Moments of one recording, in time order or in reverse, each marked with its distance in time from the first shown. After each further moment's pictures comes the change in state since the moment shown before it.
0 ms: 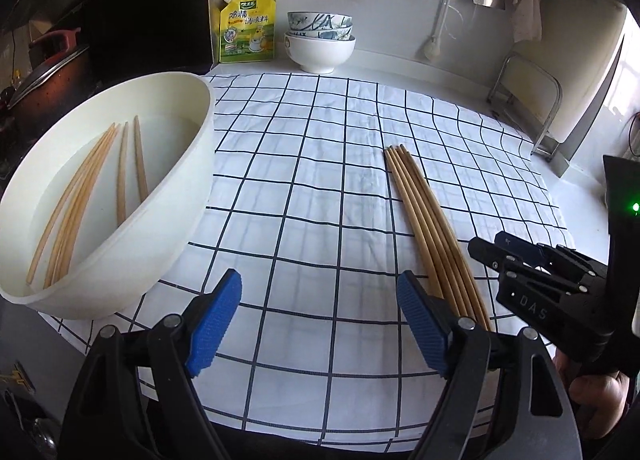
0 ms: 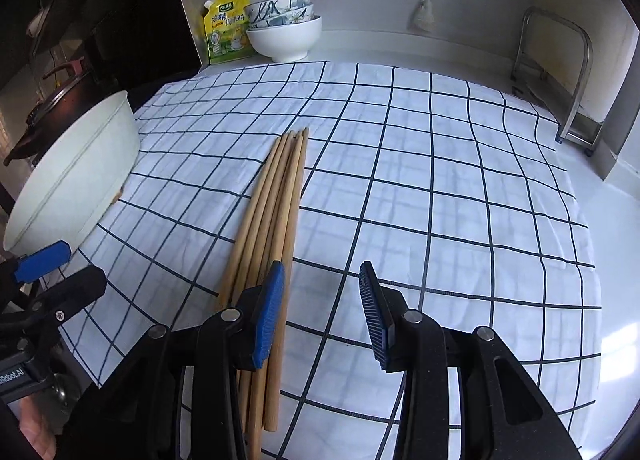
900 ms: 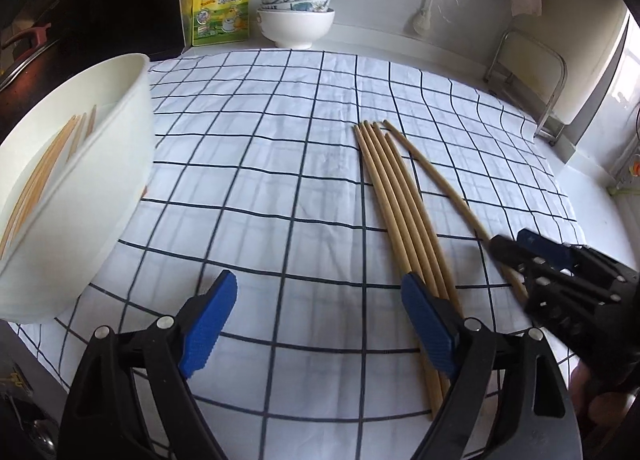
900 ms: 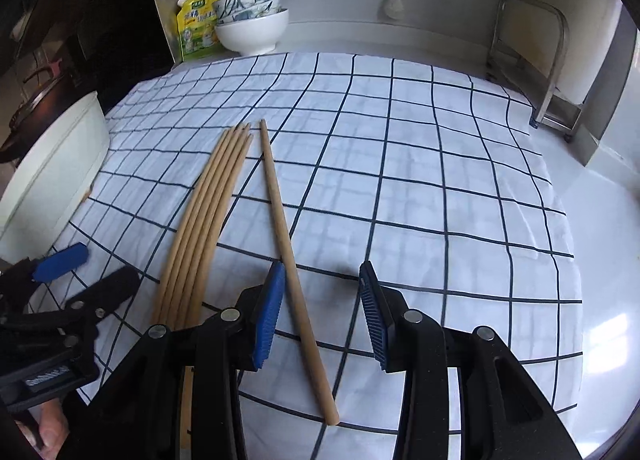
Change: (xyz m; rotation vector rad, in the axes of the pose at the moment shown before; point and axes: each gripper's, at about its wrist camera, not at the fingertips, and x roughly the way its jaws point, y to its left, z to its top) left arm 0.045 -0.036 0.000 0.020 0.050 -0.016; right arm 0.002 -0.033 -0.005 0.035 0.008 -0.045
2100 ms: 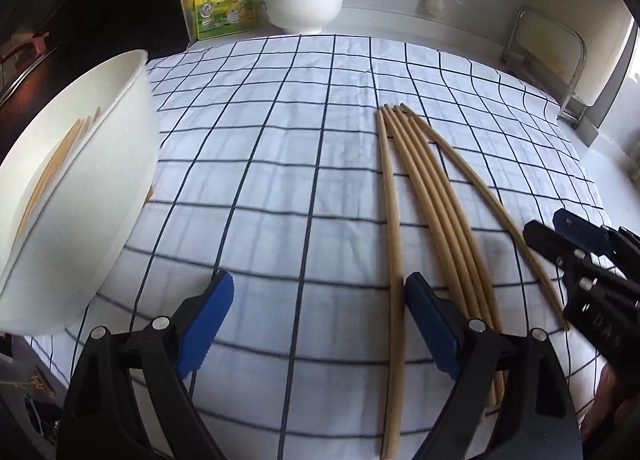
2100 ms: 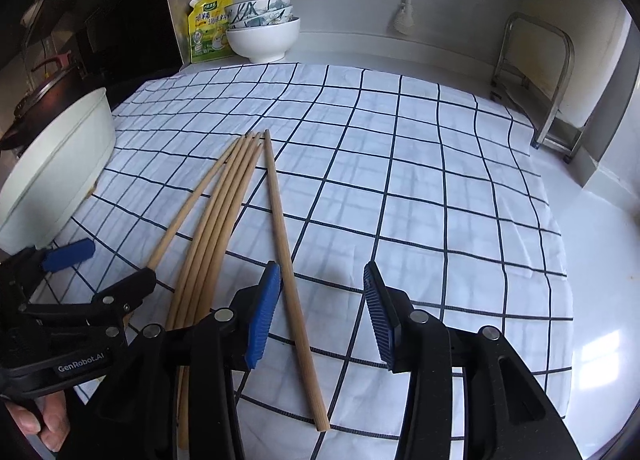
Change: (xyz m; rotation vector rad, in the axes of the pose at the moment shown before) left arm 0.015 0.003 0.007 0.039 0.045 0.083; right arm -0.003 0.011 0.003 -0.063 -0.023 -0.025
